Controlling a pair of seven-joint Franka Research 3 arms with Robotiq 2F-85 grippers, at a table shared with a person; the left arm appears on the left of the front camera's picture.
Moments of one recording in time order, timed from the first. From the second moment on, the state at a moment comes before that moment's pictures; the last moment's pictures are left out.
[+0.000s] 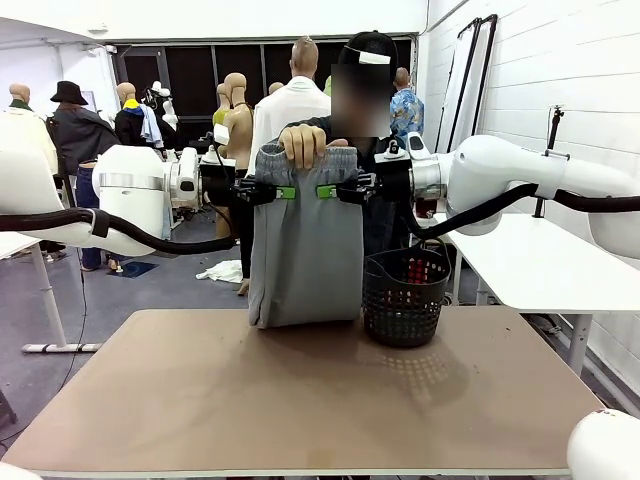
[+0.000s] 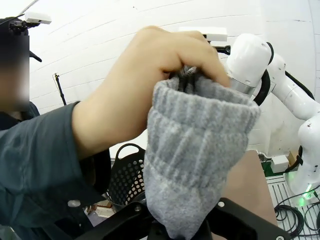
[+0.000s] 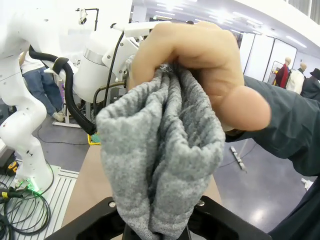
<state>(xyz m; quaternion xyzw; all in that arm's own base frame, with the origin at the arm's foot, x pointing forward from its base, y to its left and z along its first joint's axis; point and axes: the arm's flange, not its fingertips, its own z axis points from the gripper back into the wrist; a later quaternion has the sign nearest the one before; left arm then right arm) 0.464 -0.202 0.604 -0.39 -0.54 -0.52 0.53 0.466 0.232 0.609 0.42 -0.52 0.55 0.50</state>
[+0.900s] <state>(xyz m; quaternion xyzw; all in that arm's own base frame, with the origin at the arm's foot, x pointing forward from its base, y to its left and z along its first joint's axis) 0.464 -0.202 0.604 -0.39 -0.54 -0.52 0.53 0.466 0.232 0.609 0.42 -0.52 0.55 0.50</state>
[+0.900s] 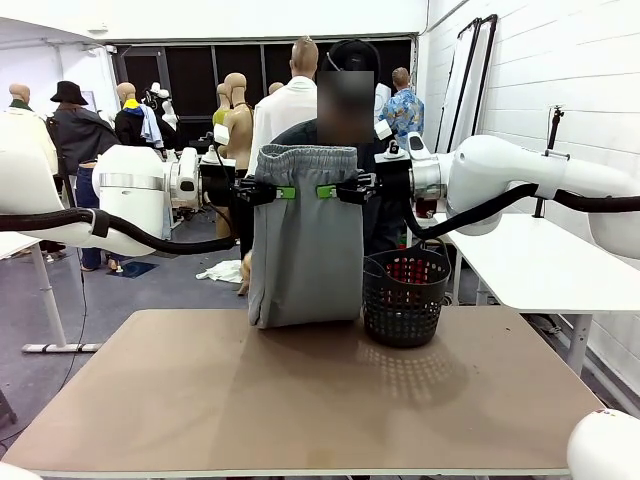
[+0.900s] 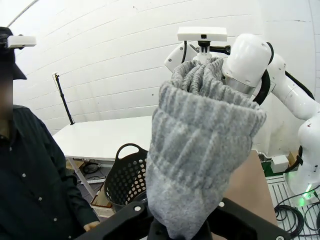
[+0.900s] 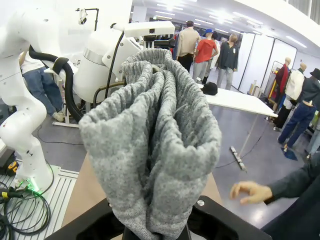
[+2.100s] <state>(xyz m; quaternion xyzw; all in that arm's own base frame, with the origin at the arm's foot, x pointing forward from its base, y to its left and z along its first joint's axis) 0.464 -0.202 0.604 -0.39 -0.54 -0.52 0.53 0.466 0.232 0.609 0.42 -0.52 0.55 0.50</state>
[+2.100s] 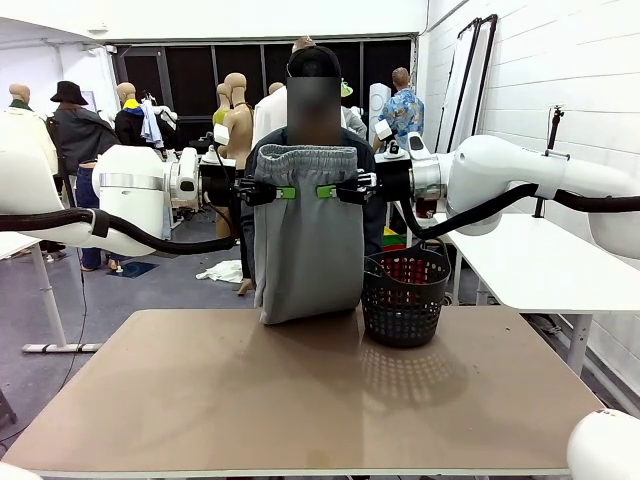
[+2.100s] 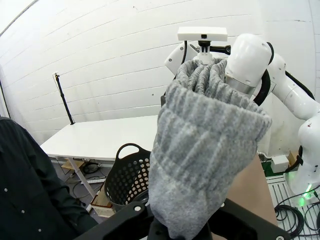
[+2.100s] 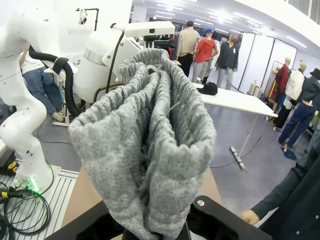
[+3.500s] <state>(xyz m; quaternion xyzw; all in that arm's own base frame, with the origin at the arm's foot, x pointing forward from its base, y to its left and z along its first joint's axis) 0.464 -0.202 0.604 -0.39 -0.54 -0.52 0.53 0.466 0.232 0.609 0.42 -0.52 0.55 0.50</state>
